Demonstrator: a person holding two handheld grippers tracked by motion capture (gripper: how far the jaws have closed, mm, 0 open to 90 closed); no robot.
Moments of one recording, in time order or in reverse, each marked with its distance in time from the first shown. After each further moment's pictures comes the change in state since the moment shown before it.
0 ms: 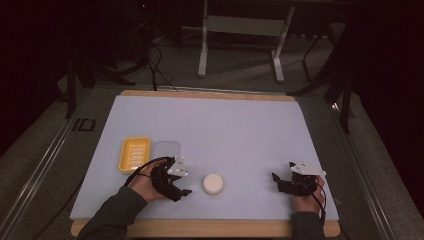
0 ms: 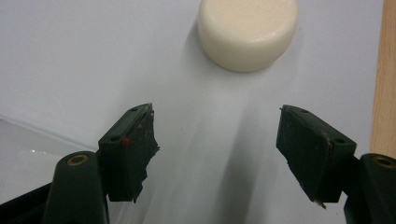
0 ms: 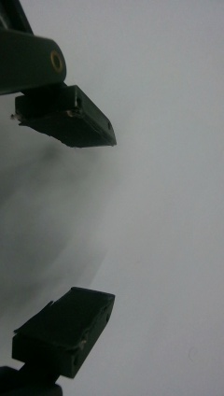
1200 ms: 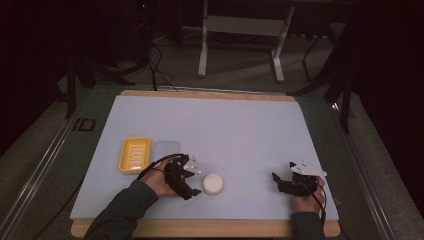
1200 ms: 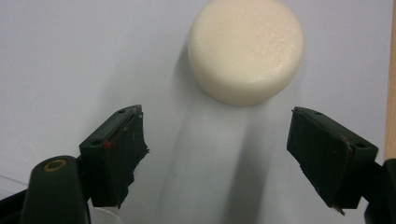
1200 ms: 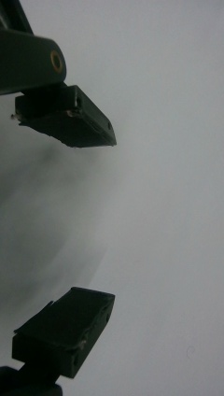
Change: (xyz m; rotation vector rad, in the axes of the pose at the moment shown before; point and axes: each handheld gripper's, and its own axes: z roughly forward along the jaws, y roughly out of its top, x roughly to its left) left arm 0.004 0.028 0.023 0.059 -0.048 0.032; right arm 0.000 0.000 -0.001 -0.011 0.002 0.000
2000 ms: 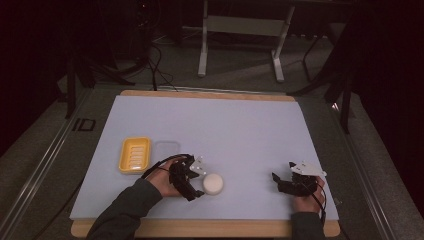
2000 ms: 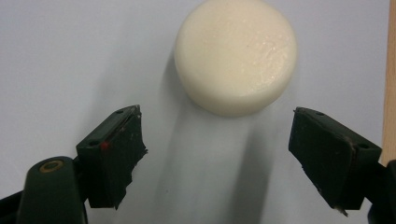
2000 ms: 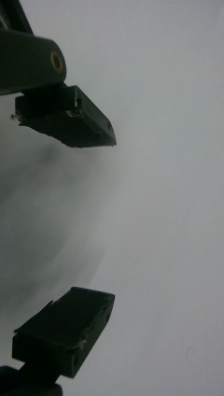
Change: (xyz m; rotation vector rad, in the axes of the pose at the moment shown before) left arm -0.002 0.011 0.009 0.034 -0.026 0.028; right arm 0.000 0.000 0.000 -0.001 0.000 -0.003
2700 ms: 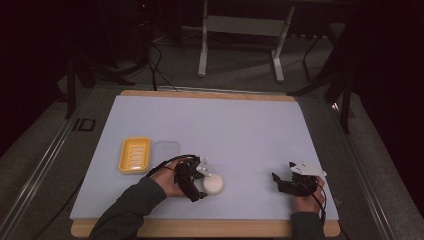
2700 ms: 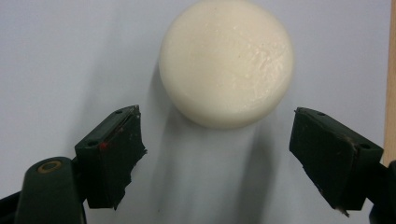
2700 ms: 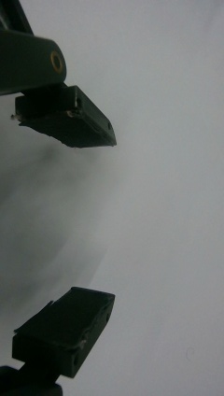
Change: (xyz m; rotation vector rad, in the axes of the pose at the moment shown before) left arm -0.001 0.011 0.010 0.040 -0.023 0.031; right arm 0.000 0.000 0.000 0.001 0.002 0.000
